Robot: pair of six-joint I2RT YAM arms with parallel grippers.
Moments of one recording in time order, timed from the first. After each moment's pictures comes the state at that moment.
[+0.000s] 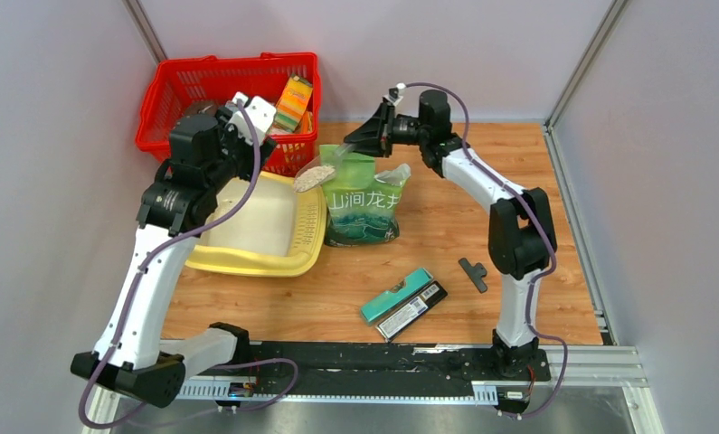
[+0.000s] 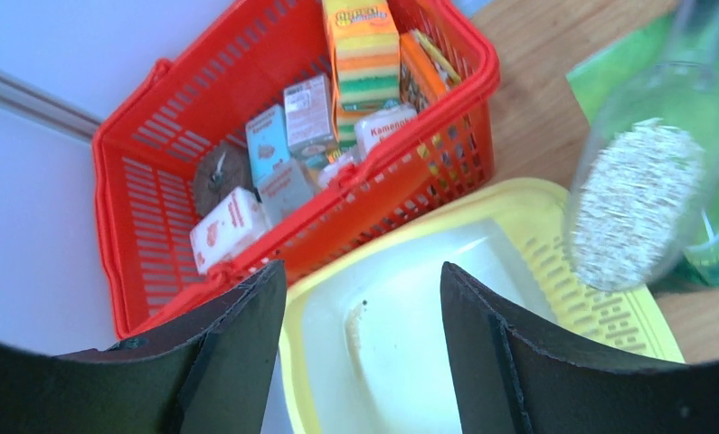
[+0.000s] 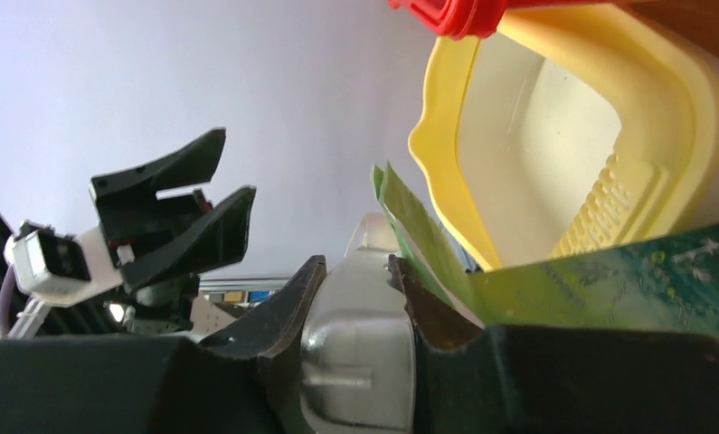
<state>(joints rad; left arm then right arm) -0.27 1.15 1.52 -0.69 -0.04 0.48 0.38 1.98 1.63 0.28 -1.02 1.39</state>
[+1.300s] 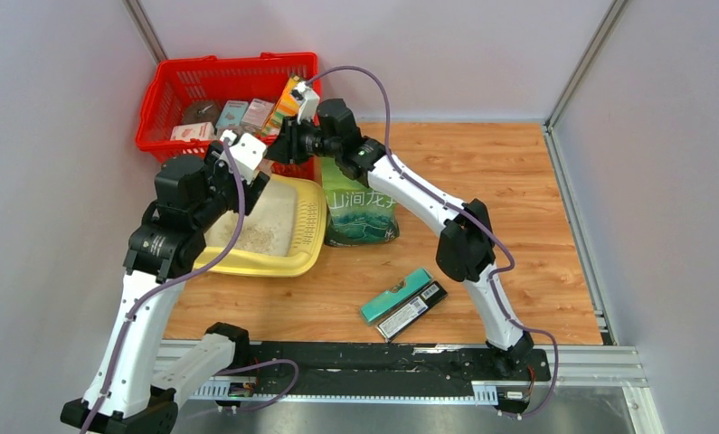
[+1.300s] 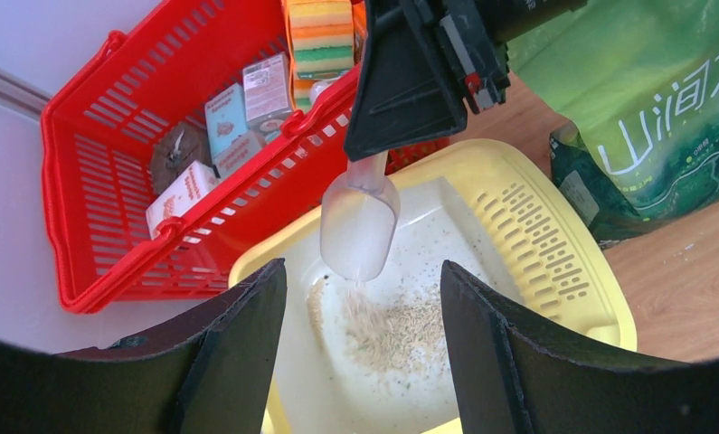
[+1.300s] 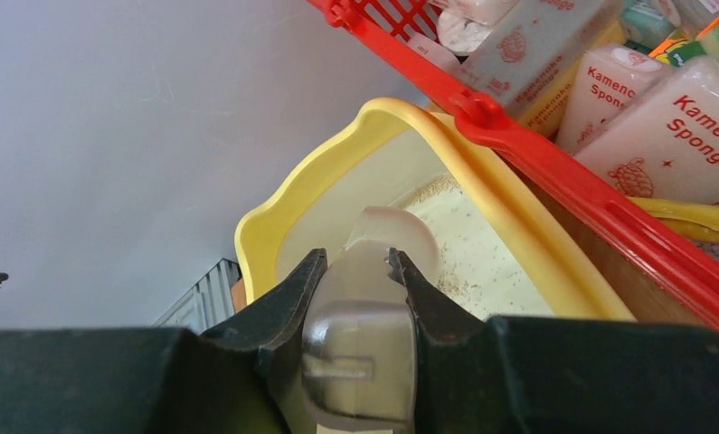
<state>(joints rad) -0.26 0.90 1.29 -0.71 0.04 0.45 0.78 2.27 2.23 -0.13 -0.42 0.56</state>
